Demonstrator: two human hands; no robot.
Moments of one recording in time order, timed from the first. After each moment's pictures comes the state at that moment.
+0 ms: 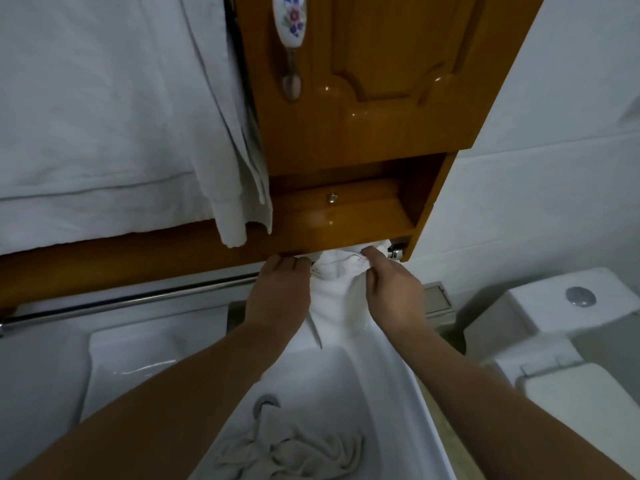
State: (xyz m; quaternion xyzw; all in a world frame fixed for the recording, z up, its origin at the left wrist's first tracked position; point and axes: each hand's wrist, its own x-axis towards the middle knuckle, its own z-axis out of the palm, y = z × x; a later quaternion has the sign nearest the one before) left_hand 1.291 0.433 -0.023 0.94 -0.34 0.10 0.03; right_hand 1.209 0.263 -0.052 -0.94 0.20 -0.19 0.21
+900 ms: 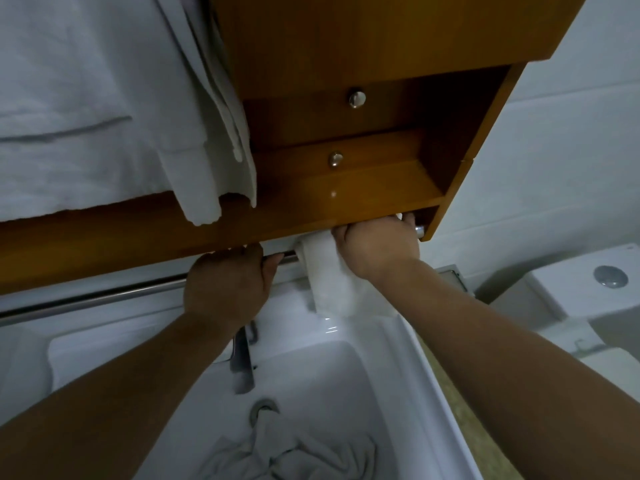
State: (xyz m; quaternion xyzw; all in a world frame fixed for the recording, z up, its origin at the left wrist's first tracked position) left_hand 1.353 0.478 -0.088 0.90 -0.34 0.28 -0.01; right_hand 1.285 0.263 -0.055 -0.98 0.18 -0.09 0.03
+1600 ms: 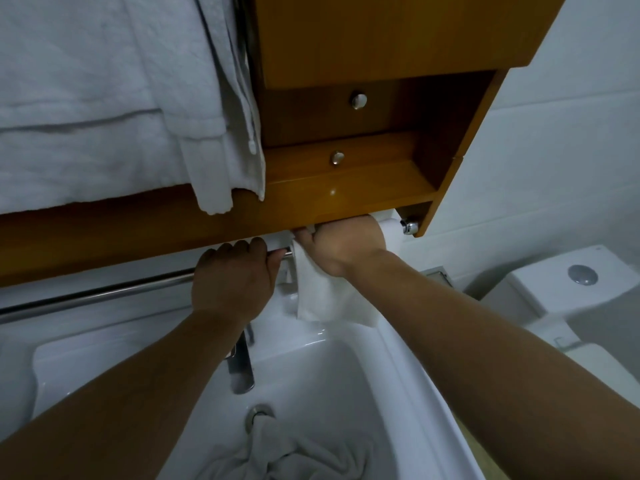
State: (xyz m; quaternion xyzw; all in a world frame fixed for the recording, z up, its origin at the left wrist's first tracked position) left_hand 1.351 0.476 -0.096 0.89 -0.32 0.33 -0.01; right_hand 1.304 0.294 -0.061 -0.99 0.08 -0.11 0.02
